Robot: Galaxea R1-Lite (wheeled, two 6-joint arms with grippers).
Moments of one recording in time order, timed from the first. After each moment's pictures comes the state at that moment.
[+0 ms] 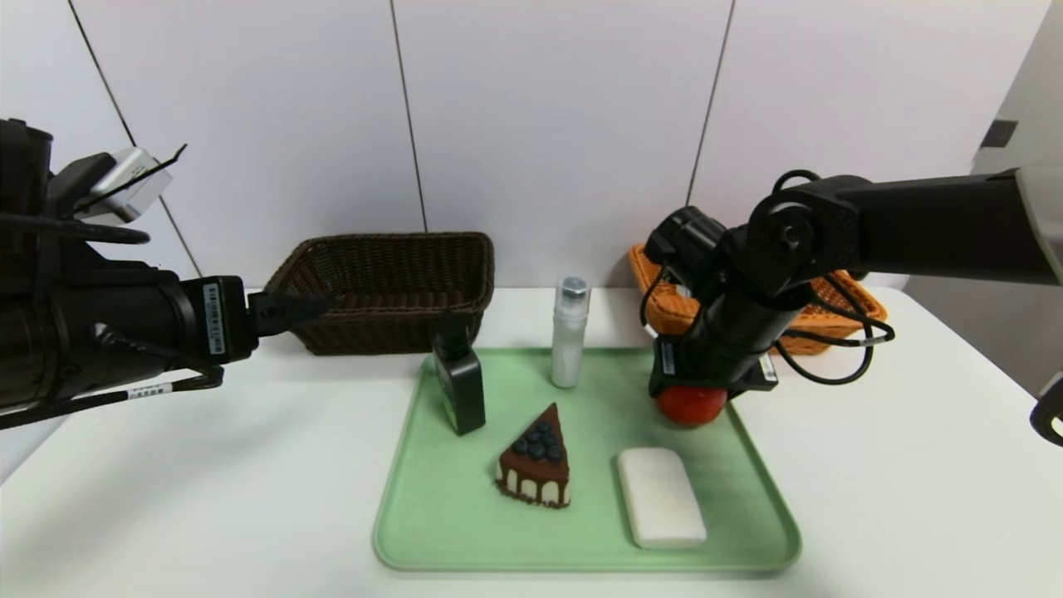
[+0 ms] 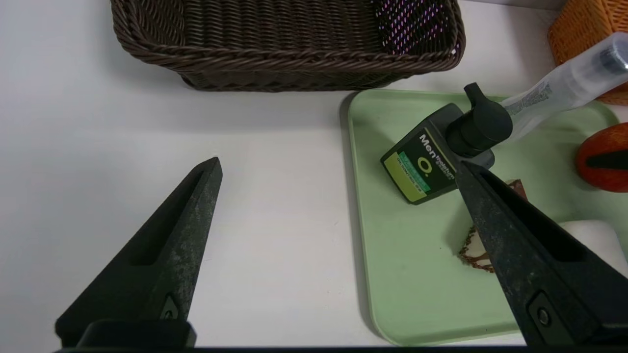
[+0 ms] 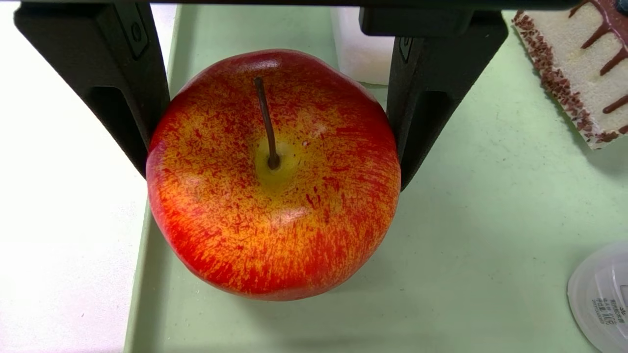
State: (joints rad) left arm -0.37 1.27 -0.99 0.17 0.14 -0.32; right arm 0.50 2.10 -1.75 0.87 -0.15 0.51
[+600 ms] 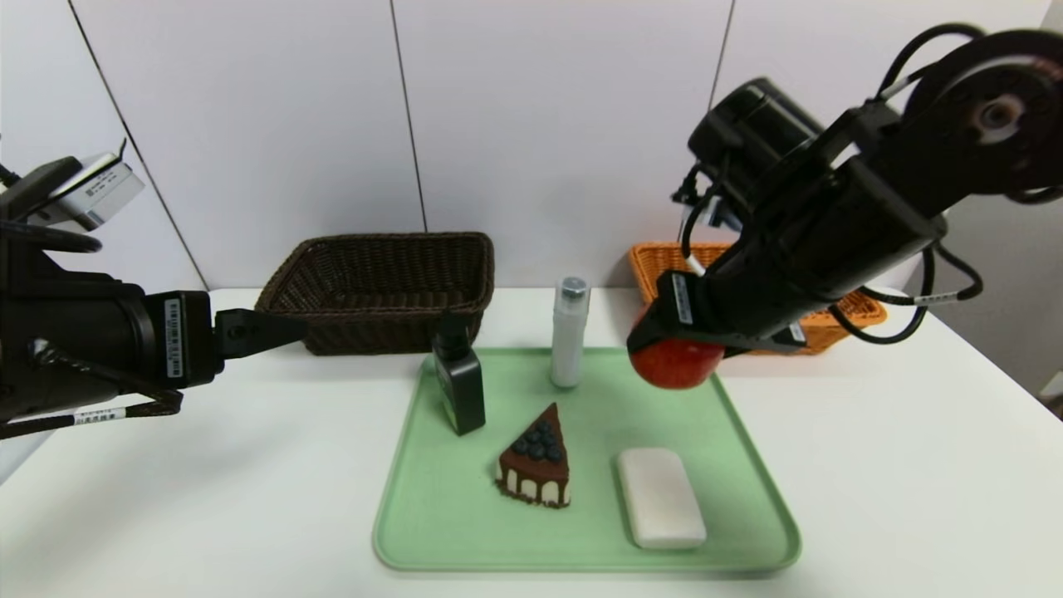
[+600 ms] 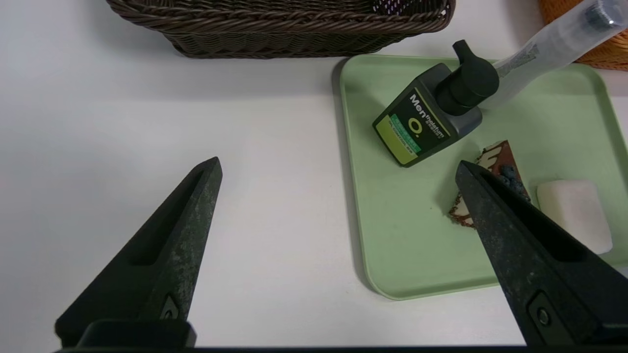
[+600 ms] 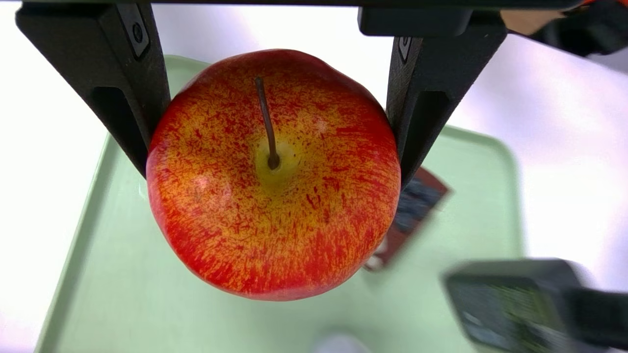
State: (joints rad) left arm -0.37 1.22 -1.03 0.30 0.10 -0.32; right arm 0.59 1.87 -1.87 0.95 -0.01 0.52
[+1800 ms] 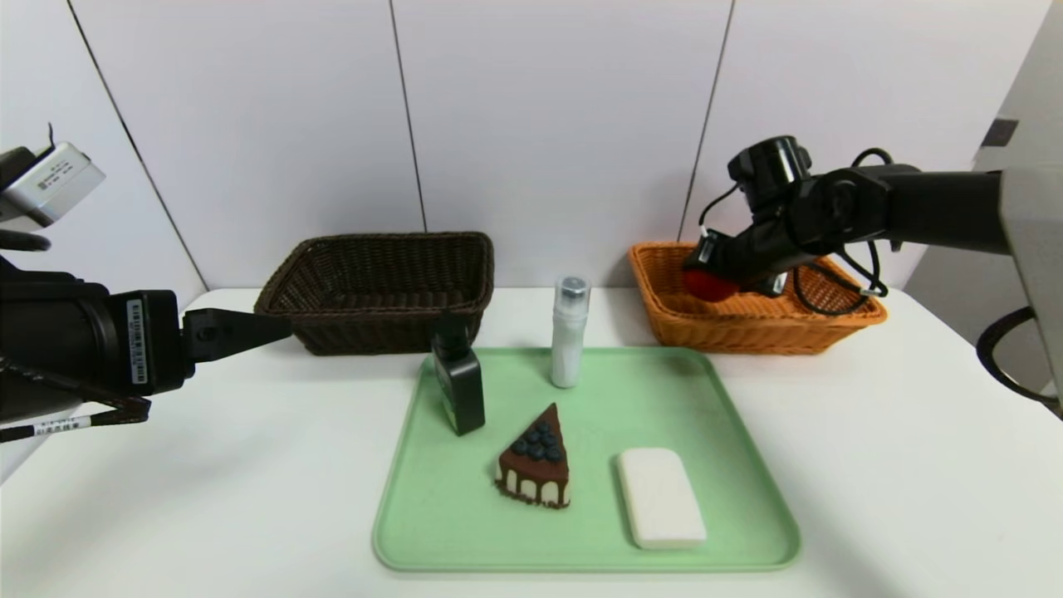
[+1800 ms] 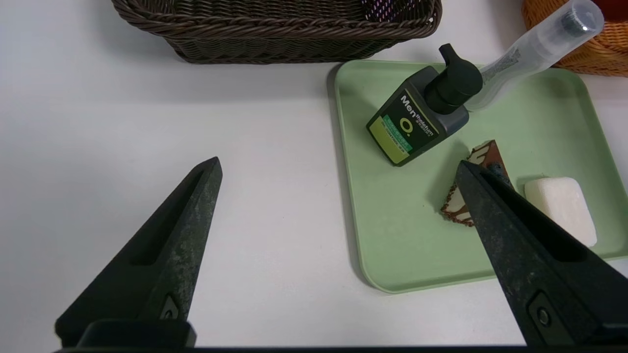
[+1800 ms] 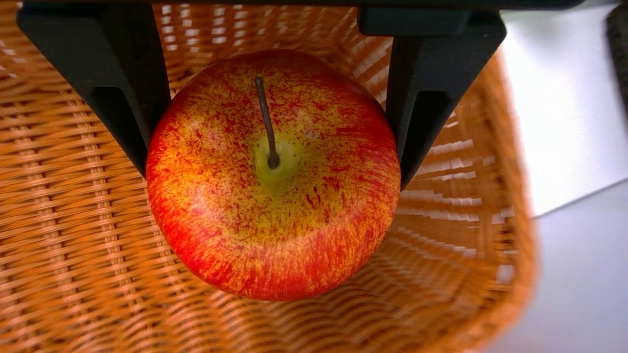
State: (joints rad) left arm -0.37 1.17 -1.02 0.31 0.09 -0.32; right arm 0.21 2.24 -1.95 0.45 -0.12 0.53
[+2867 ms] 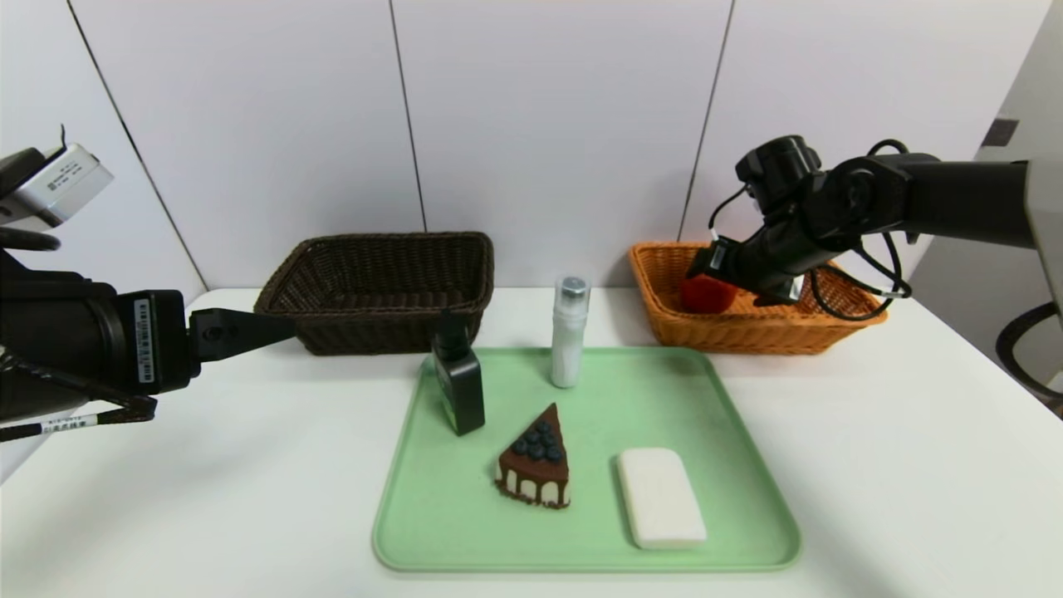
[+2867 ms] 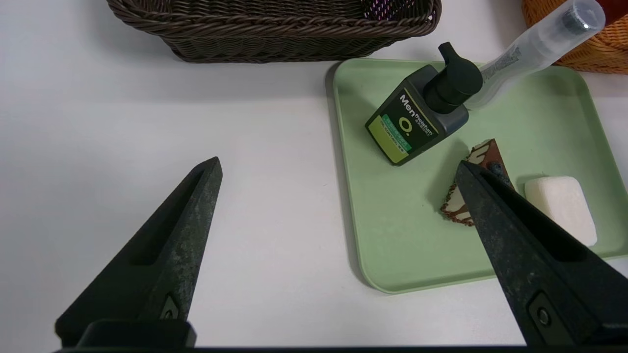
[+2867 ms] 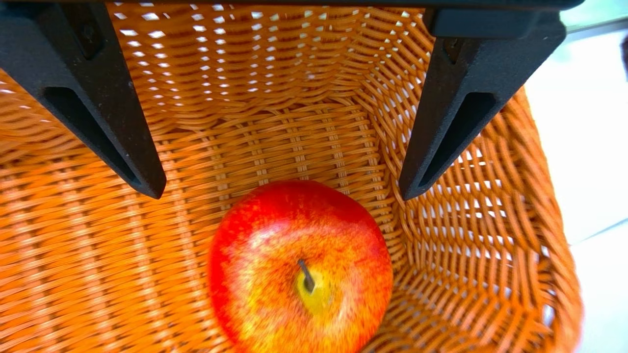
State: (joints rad) left arm -0.37 1.18 -1.02 0.31 0.09 -0.32; right arm 0.21 2.19 -1.95 0.57 -0.13 0.53
